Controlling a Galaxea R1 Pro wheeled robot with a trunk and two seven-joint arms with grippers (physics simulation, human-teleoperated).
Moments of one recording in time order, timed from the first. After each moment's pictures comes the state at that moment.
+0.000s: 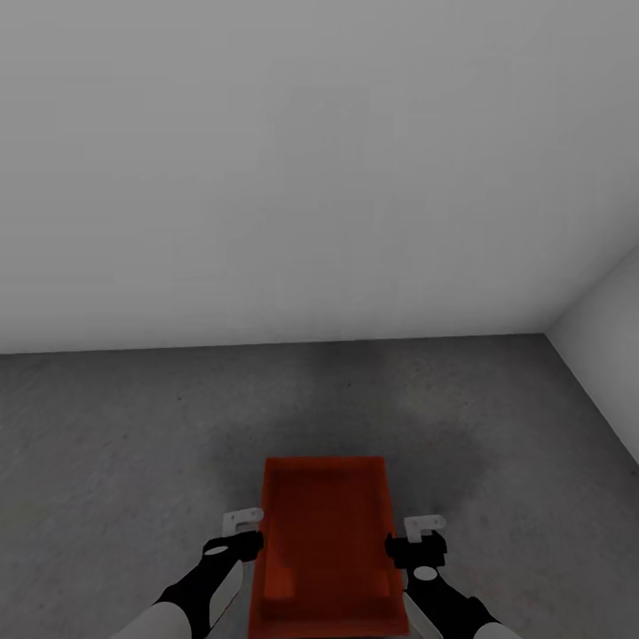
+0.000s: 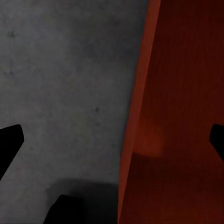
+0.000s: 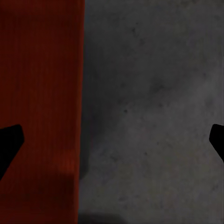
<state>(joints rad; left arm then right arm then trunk) -0.58 -0.13 -0.01 -0.30 0.14 0.07 0.24 -0.54 0.03 0.55 -0.33 -0.36 -0.07 -0.40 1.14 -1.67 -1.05</state>
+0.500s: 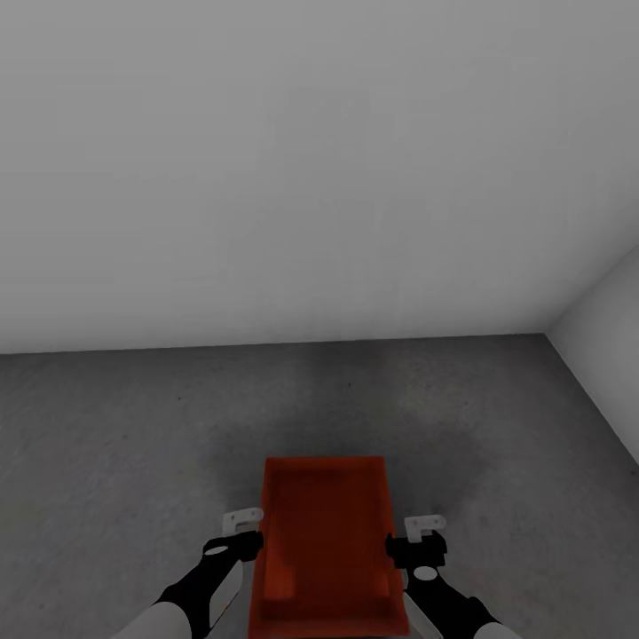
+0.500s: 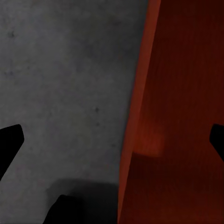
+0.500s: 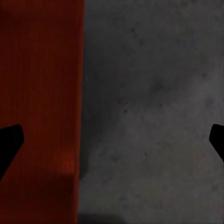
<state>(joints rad) -0.58 -0.13 -0.01 -0.30 0.14 0.07 0.24 -0.54 0.03 0.55 -0.33 -0.36 -0.08 -0.40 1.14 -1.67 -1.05</state>
